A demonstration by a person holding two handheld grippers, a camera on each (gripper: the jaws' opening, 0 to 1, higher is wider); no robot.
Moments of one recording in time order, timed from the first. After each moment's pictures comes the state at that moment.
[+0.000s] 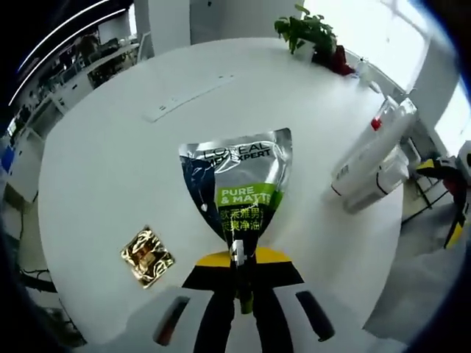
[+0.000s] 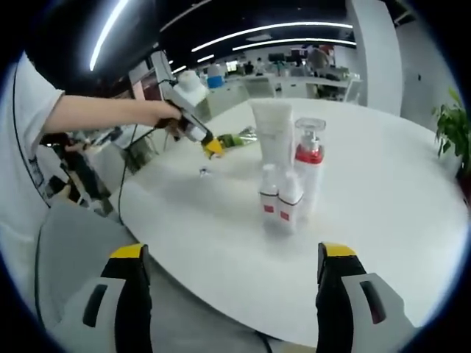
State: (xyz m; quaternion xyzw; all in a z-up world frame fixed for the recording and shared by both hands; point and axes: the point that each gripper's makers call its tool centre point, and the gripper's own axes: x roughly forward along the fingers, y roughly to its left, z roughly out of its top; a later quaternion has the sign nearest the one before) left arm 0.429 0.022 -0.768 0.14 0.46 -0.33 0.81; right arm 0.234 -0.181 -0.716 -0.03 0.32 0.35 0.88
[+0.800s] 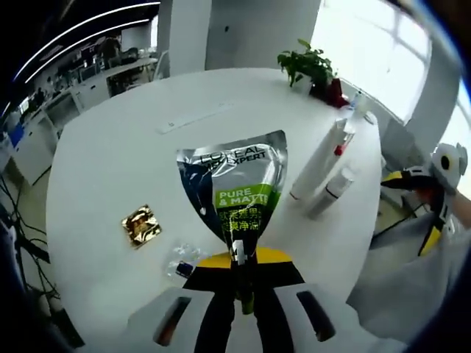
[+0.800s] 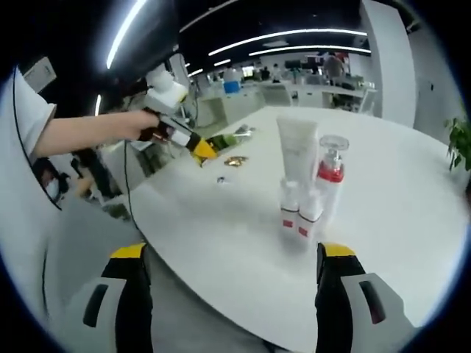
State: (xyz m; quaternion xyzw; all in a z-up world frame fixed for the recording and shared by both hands) left arm 0.356 0.025 -0.714 0.07 0.41 -0.31 0.85; right arm 0.233 -0.155 -0.695 -0.02 0.29 0.39 0.87
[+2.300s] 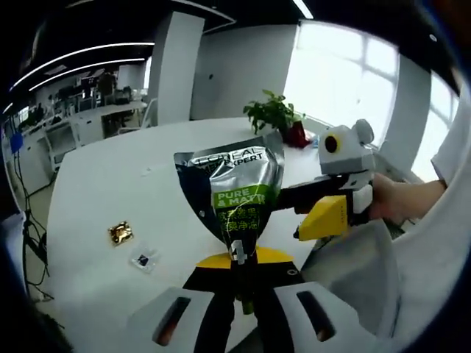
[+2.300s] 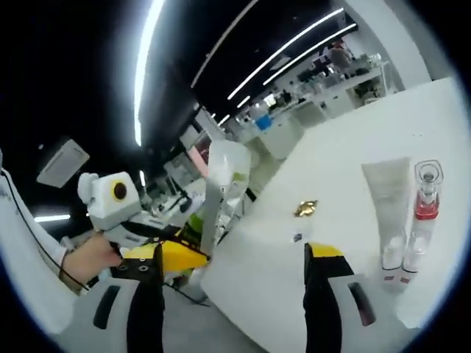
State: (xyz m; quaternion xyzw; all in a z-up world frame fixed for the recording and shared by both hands) left arm 0.233 -0.009 -0.619 0.02 0.28 -0.36 0.89; right arm 0.260 -0.041 -0.618 0.22 0.24 0.48 0.82
